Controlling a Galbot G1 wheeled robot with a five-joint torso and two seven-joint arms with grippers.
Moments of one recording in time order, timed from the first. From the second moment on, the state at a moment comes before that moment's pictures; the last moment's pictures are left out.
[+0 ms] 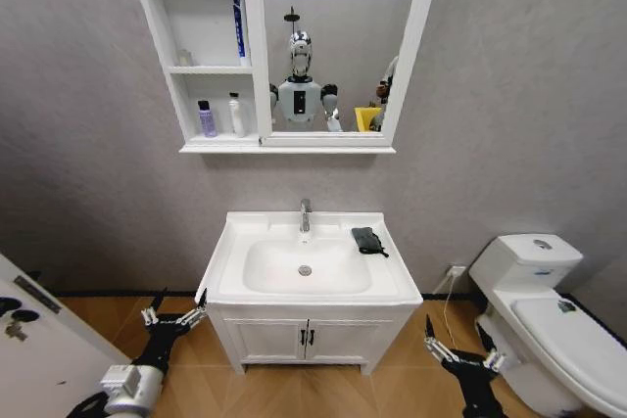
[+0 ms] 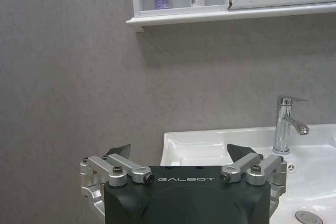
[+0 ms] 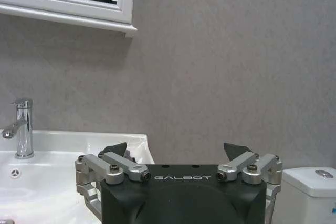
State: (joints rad) left arm 1.69 -1.32 -0.76 -2.22 -0.28 0.04 0.03; right arm -1.95 1.39 0.72 2.34 0.16 0.12 0.26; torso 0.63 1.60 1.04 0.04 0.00
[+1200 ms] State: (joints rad) left arm 1.69 -1.32 -0.76 -2.22 -0.28 0.04 0.03; right arm -1.88 1.36 0.75 2.38 0.20 0.01 0.21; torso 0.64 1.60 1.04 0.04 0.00
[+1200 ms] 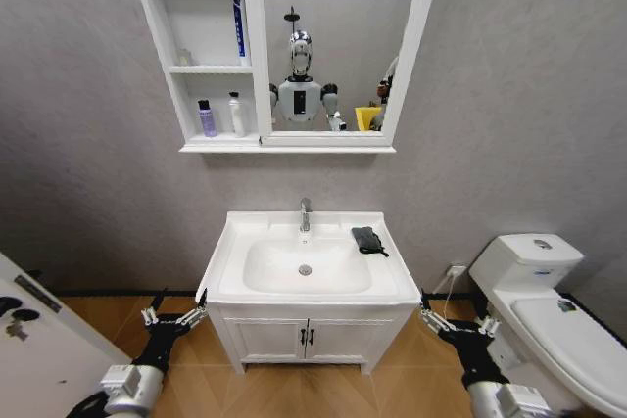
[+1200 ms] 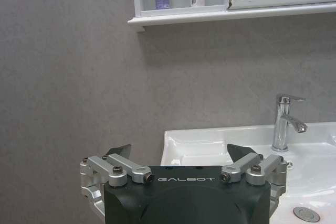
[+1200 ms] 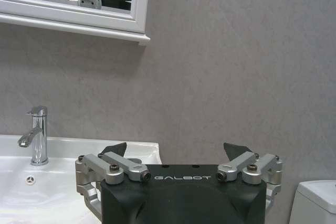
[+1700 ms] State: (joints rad) left arm 1.69 -1.32 -0.76 -2.22 -0.28 0.04 0.03; right arm -1.88 1.36 0.75 2.38 0.20 0.01 0.21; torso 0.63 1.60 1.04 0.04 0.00
